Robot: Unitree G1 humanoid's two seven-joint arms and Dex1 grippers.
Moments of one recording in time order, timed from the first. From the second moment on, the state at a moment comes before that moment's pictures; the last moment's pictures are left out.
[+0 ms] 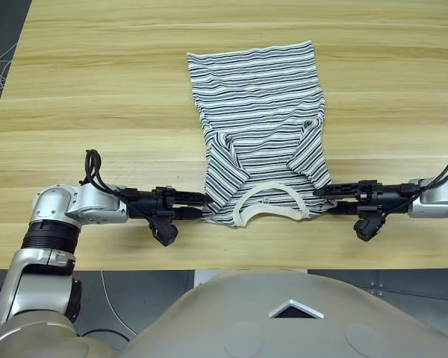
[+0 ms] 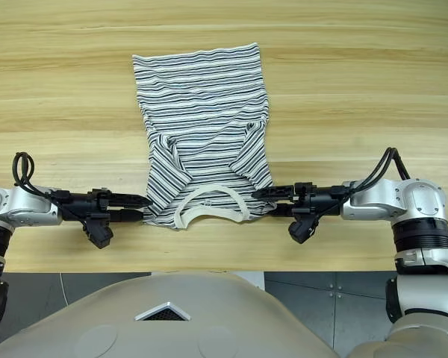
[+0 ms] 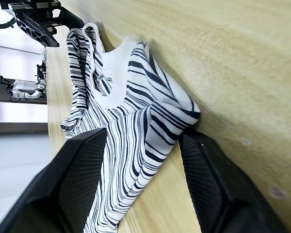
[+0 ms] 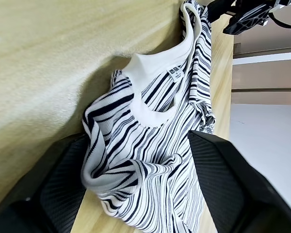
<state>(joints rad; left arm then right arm) -0.10 0.81 -0.24 0.45 0.93 -1.46 -0.26 -0.16 -0.84 0.21 0.43 -1.06 -1.48 0.17</state>
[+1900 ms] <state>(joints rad) -0.33 0.92 -0.74 0.47 0.43 -1.09 -0.41 -0.23 -0.96 0.67 0.38 -0.27 -1.15 0.51</state>
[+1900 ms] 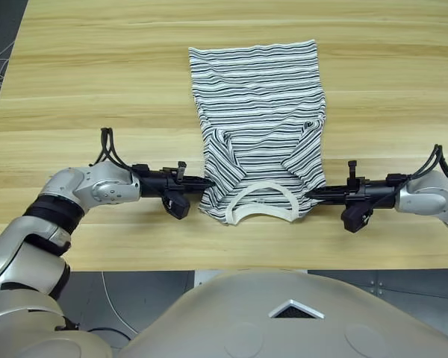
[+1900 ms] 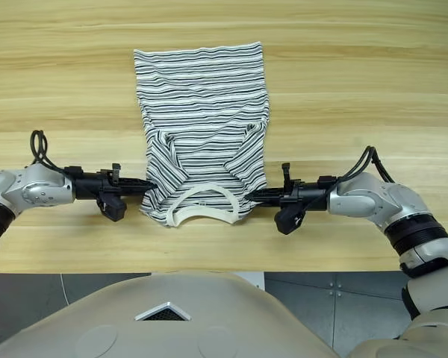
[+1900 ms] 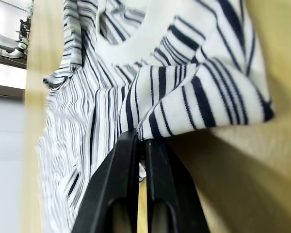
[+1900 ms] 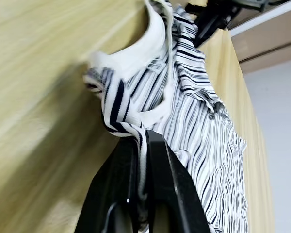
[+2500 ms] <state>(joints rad) -0.26 1.16 -0.48 -0.22 -0.29 -0.29 -1.29 -0.06 -1.14 0.58 -0.15 0.42 -0.45 1.21</state>
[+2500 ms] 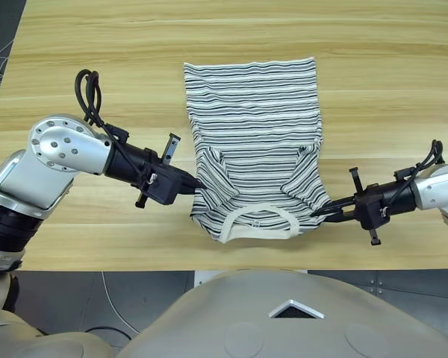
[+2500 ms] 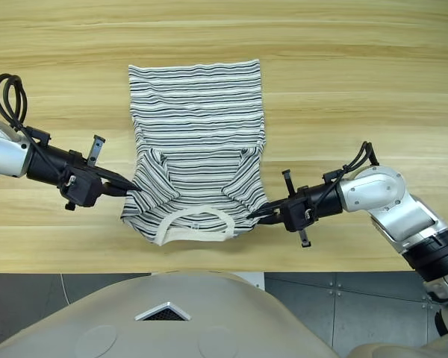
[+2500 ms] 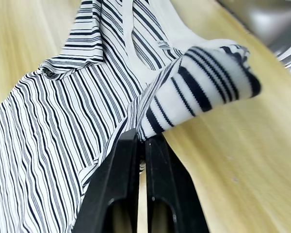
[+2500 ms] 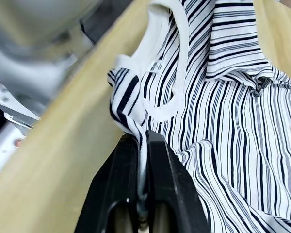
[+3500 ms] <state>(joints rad) -0.37 0.96 -0.25 0.02 -0.17 -0.24 -1.36 -0.33 -0.77 0.28 0.06 0.24 -0.25 1.19</state>
